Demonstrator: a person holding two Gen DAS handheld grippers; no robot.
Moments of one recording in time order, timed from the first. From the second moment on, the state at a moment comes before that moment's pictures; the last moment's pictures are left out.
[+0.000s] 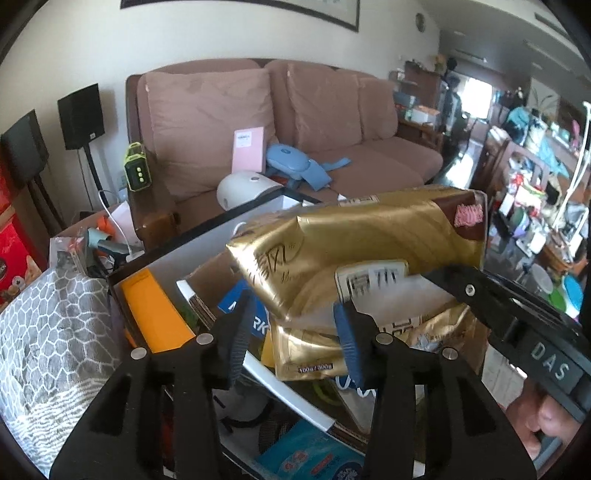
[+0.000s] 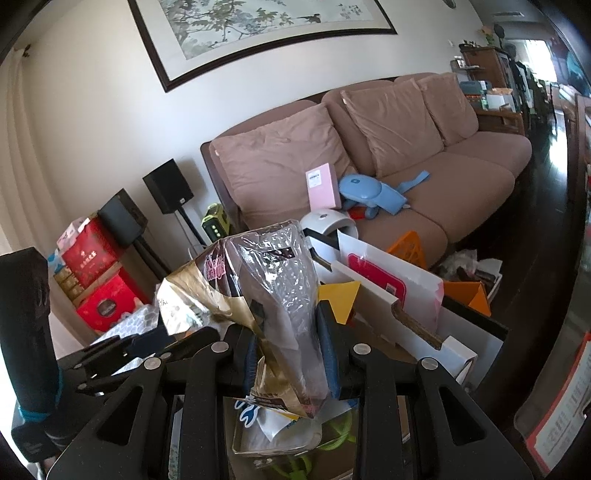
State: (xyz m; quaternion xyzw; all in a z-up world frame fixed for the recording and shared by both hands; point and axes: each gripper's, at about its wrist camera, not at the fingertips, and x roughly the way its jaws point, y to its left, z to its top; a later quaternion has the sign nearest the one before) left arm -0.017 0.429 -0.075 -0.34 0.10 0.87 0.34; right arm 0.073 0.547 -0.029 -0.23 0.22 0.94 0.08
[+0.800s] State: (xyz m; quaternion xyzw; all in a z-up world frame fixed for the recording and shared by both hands) left arm 0.009 0.408 -0.020 -0.27 0.08 0.91 0.30; right arm 0.074 0.545 -0.025 -0.21 0.21 0.95 0.09
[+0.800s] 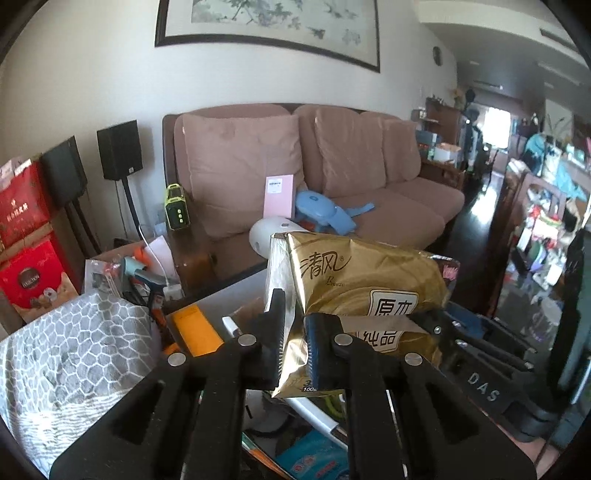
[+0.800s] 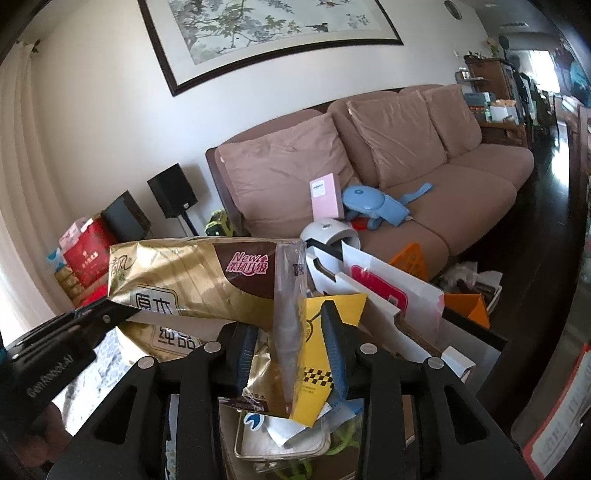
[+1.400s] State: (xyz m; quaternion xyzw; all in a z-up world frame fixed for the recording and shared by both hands) left arm 0.011 0.438 -0.013 -0.25 0.12 0.92 0.29; right arm 0.075 0.553 -0.026 -0.22 0.24 0.94 0.09
